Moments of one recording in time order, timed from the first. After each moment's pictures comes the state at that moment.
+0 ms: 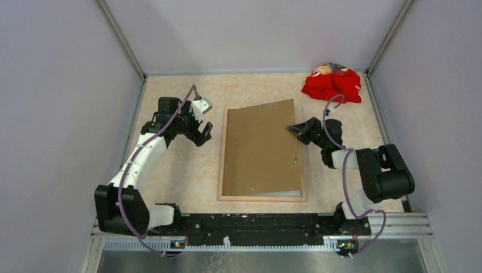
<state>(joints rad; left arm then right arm) -0.12 1.26 1.00 -0.50 0.51 0.55 0.17 1.54 0.47 0.76 -0.41 1.09</state>
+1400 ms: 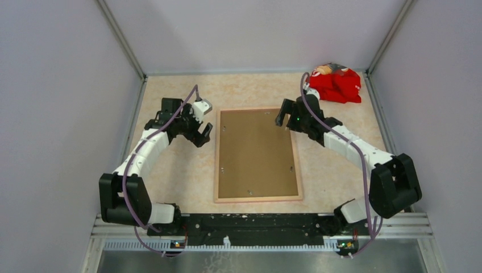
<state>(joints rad) -0.11 1.36 1.00 -0.50 0.45 0.54 0.47 1.43 1.02 -0.24 0.13 0.61</state>
